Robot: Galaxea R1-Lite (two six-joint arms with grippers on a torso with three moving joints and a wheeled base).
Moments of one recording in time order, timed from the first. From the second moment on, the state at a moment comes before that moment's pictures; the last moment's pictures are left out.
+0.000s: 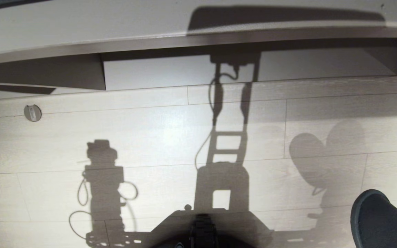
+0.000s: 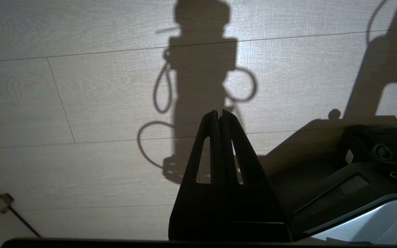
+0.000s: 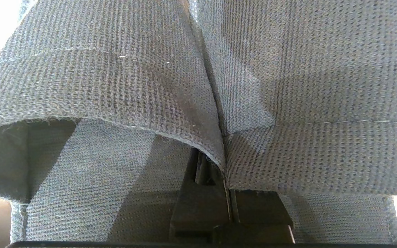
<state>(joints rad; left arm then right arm) 0.00 0.00 0.00 0.00 0.00 -0.01 0.01 0.00 0.00 0.00 -0.01 0.00</state>
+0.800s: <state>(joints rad) 0.00 0.00 0.00 0.00 0.00 -0.01 0.01 0.00 0.00 0.00 -0.01 0.00</state>
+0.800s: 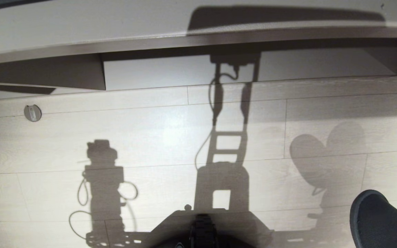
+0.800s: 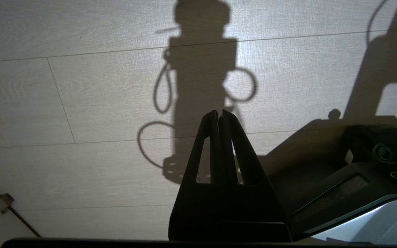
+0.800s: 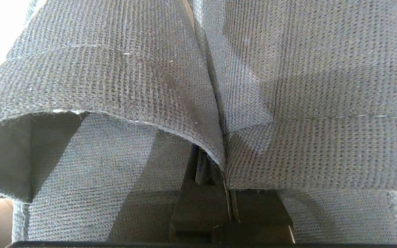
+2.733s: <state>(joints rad) 0.00 0.00 0.00 0.00 0.00 -0.01 0.00 1.08 -0.14 -0.97 0.00 0.00</state>
